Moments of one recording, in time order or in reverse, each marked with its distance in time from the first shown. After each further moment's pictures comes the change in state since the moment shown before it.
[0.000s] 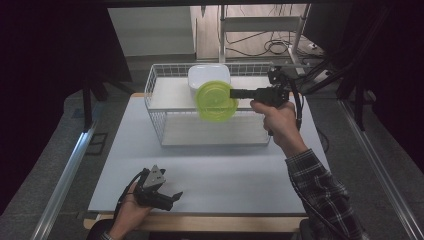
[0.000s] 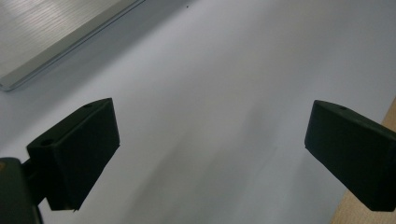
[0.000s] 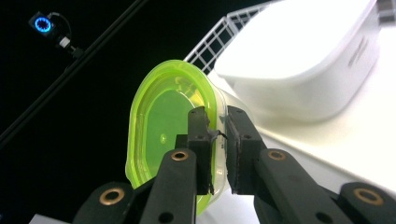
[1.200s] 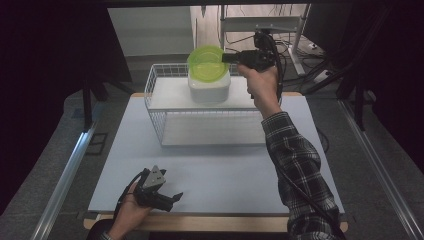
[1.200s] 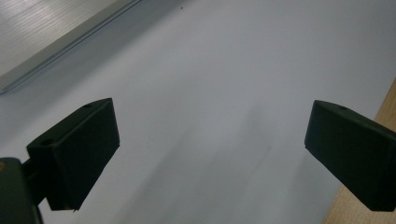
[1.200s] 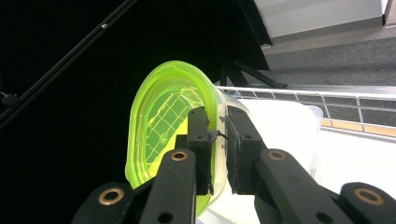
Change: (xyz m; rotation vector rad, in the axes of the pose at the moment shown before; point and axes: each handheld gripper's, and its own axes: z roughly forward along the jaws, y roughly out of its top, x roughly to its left) left arm -0.001 0.000 0.000 -0.001 -0.018 0.004; right arm 0.003 0.077 0.042 -0.089 -0.215 0.020
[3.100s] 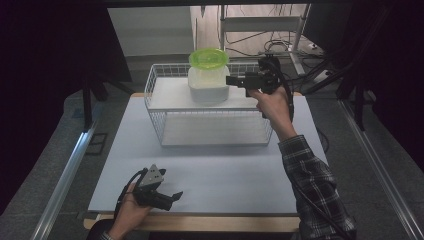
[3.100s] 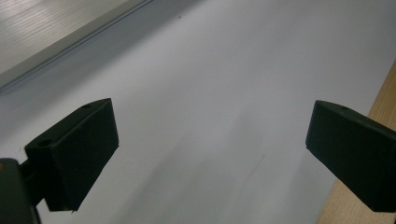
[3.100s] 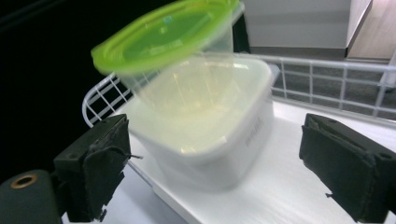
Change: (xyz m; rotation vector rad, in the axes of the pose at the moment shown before) left arm 0.004 0.000 -0.002 -0.051 -0.034 -0.048; right arm -0.025 -0.050 -0.017 0.003 -0.081 -0.247
